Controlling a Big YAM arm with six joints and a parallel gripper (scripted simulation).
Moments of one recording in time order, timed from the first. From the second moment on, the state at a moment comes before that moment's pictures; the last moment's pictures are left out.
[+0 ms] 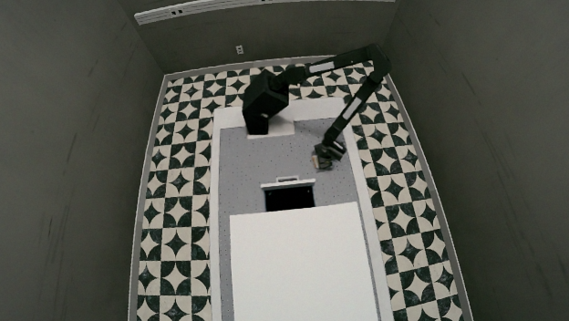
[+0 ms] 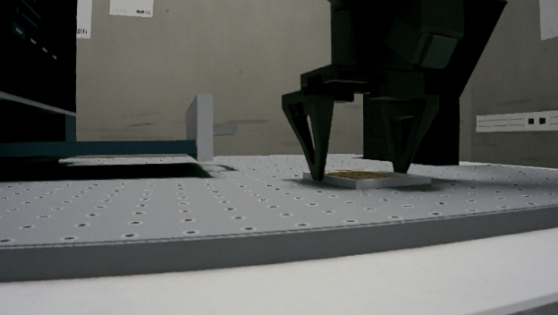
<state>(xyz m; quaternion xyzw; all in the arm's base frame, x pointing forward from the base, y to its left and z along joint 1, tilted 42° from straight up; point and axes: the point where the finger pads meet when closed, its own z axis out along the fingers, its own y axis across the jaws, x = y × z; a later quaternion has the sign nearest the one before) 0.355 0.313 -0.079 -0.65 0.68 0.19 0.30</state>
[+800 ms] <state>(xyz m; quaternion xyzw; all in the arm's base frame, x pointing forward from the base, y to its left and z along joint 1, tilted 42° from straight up) 0.355 0.313 -0.079 -0.65 0.68 0.19 0.30</state>
